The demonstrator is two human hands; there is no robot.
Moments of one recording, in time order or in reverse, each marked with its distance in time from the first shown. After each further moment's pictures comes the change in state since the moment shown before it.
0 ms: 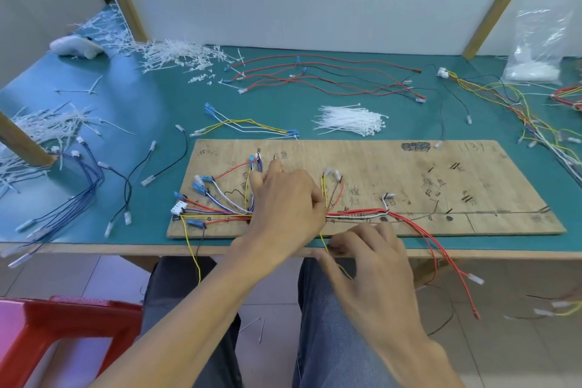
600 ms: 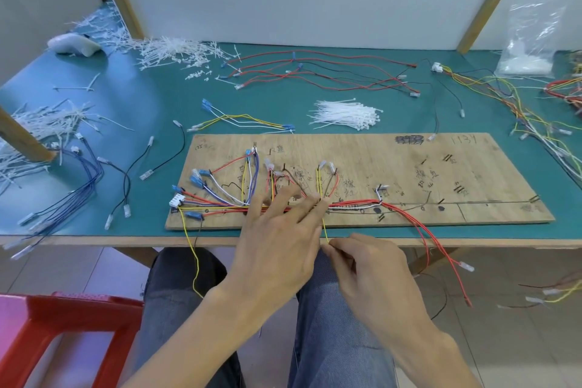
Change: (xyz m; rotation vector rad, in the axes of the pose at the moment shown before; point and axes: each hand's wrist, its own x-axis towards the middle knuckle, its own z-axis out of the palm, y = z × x) left_hand -0.069 -0.015 0.005 0.187 0.046 0.353; right_hand -0.007 0.005 -0.014 0.060 -0.178 0.001
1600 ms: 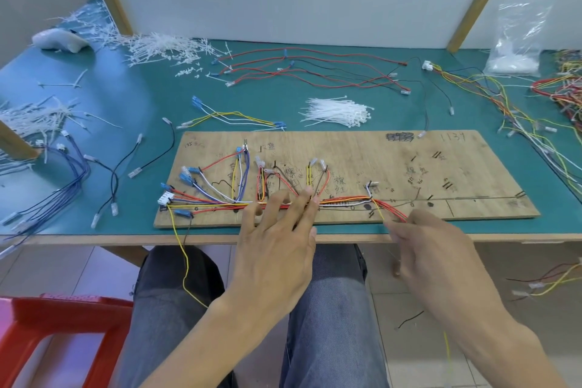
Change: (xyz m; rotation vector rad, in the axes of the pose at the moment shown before) left_hand -0.010 0.017 0.015 0.081 0.019 -0.093; right_hand -0.001 0.042 -0.065 -0.412 -0.053 0.183
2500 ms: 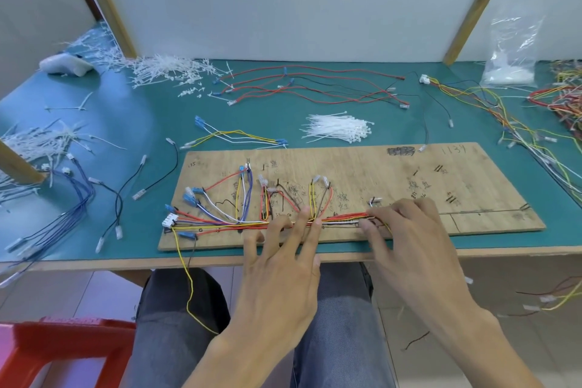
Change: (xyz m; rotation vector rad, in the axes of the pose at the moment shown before) left_hand -0.009 0.000 0.000 -0.036 -0.042 -0.013; right_hand 0.030 -0.022 0.019 0.096 0.229 -0.008
